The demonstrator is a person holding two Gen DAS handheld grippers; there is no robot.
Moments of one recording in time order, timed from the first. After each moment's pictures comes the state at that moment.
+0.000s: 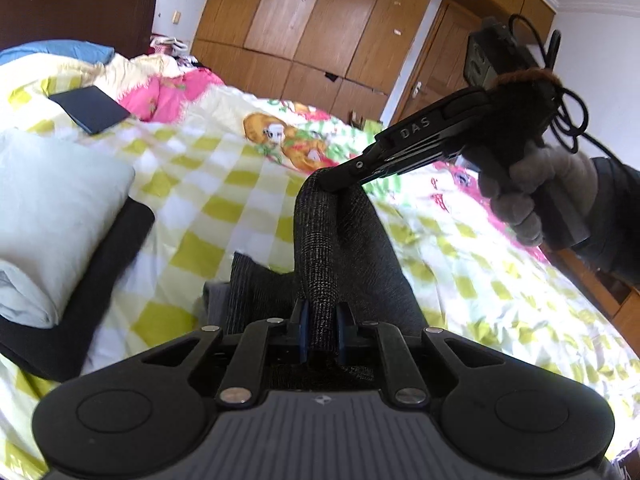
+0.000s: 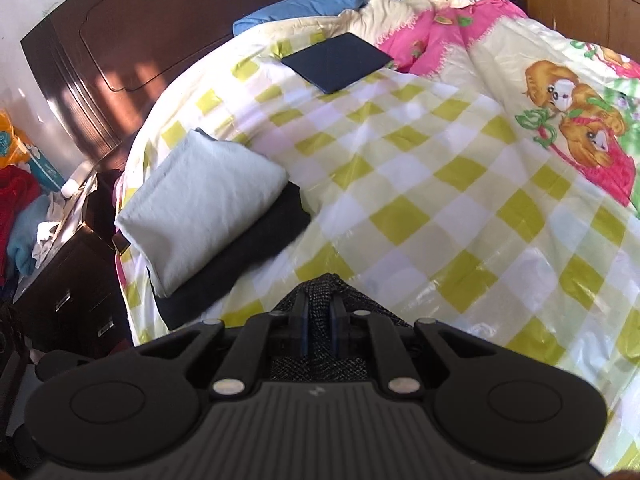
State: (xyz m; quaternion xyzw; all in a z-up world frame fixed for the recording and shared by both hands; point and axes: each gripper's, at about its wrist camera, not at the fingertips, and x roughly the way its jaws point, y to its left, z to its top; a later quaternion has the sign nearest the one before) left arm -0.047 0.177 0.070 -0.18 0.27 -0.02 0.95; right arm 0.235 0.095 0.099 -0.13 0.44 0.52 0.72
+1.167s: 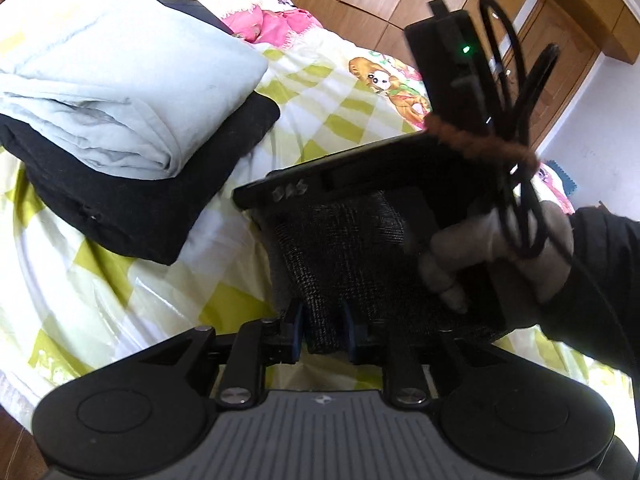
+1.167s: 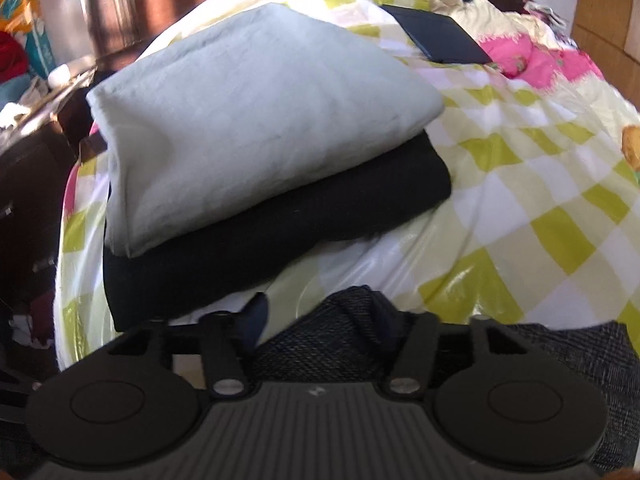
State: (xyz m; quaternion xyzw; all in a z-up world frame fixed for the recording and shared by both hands) left arm -0.072 0.225 -0.006 -0.25 0.35 0.08 0.90; right arm 0.131 0.230 -0.041 -0.26 0.34 0.54 0.72
